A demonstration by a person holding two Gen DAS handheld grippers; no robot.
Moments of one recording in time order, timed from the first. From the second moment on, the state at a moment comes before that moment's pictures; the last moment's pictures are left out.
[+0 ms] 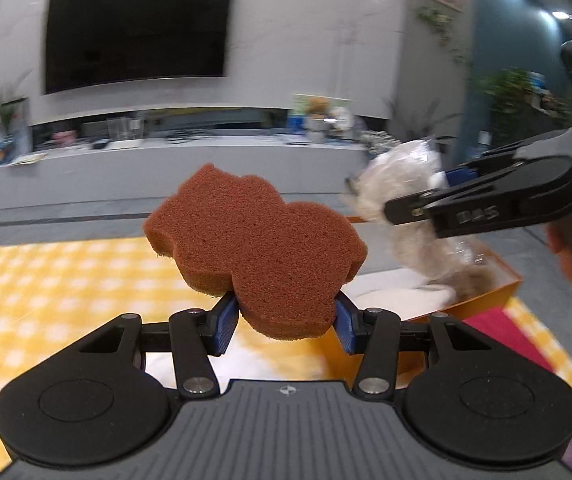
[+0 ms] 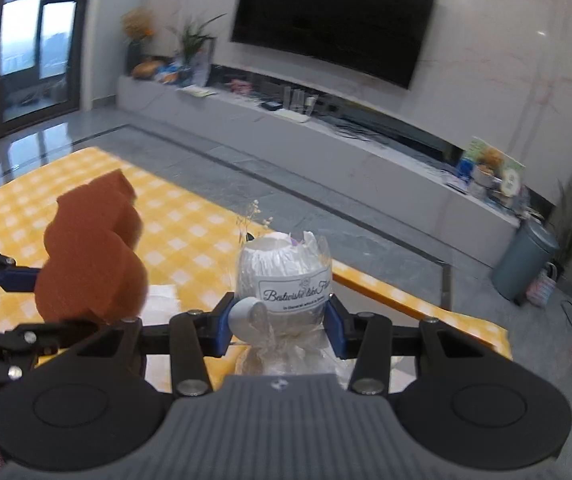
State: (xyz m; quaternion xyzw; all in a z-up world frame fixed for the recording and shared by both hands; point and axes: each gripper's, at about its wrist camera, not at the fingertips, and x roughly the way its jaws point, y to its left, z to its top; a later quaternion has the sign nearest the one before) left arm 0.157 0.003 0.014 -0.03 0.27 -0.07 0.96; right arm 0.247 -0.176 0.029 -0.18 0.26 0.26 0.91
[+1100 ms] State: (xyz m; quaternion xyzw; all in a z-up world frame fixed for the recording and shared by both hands) left arm 0.325 -0.116 -0.068 0.11 0.45 -0.20 0.87; right arm 0.388 -0.274 -0.097 -0.05 0.46 0.11 0.88
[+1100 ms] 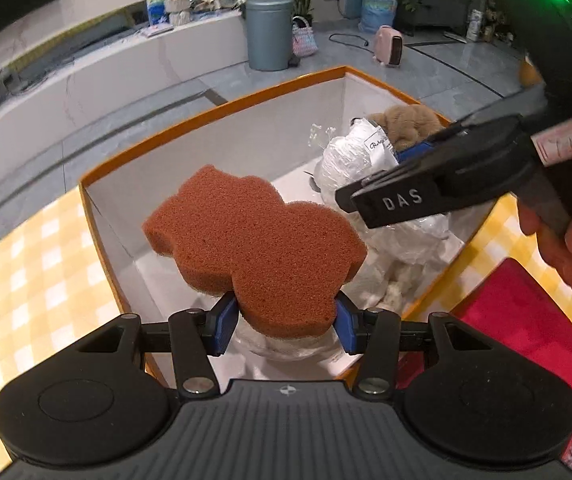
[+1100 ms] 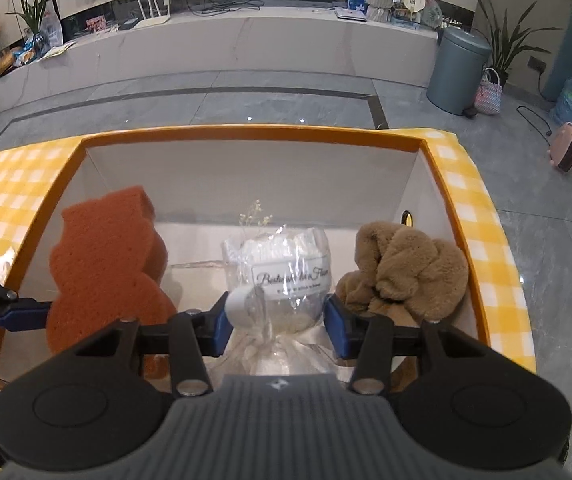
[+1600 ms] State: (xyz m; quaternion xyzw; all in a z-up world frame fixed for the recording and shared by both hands) left arm 0.316 -0.107 -0.057 0.08 0.44 -0.18 0.88; right arm 0.379 -0.279 -0.088 -0.04 0.45 0.10 0.89
